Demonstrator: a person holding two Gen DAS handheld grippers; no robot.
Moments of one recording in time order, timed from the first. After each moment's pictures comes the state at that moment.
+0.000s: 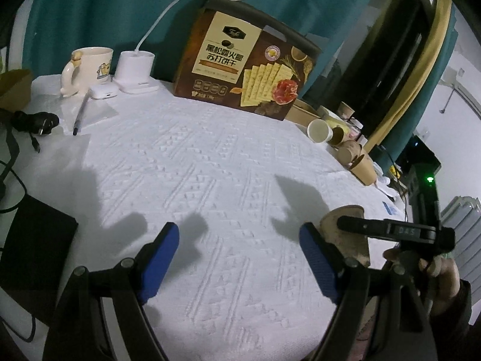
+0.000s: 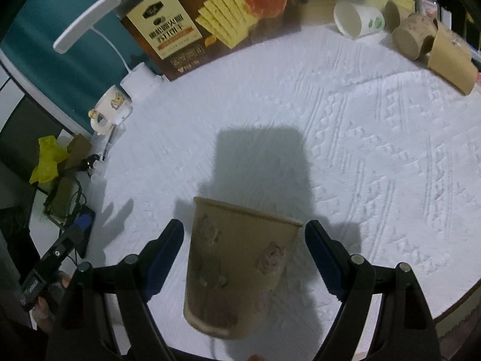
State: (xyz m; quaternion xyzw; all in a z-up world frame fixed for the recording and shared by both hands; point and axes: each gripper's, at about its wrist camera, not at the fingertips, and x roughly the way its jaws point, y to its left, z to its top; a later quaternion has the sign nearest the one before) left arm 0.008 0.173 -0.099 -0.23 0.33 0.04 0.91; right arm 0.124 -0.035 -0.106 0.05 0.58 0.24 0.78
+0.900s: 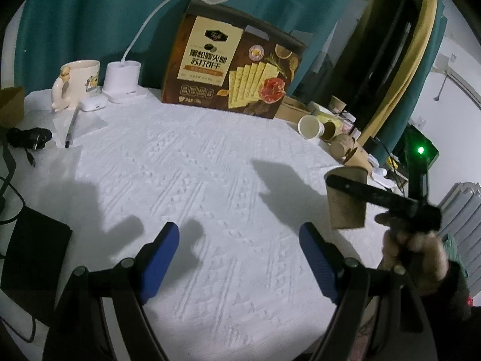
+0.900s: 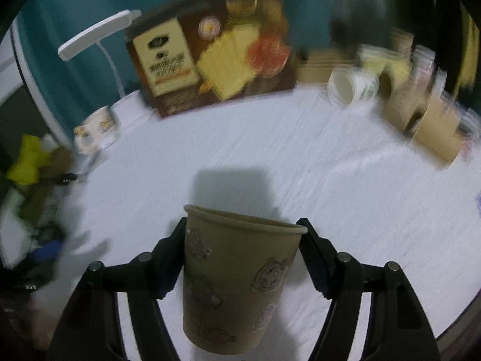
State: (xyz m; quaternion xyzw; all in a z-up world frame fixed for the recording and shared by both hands) left arm 0.009 0.152 -0.089 -0.20 0.33 0.04 0.92; right arm 0.135 -0.027 -0.073 -0.07 0.40 0.19 0.89
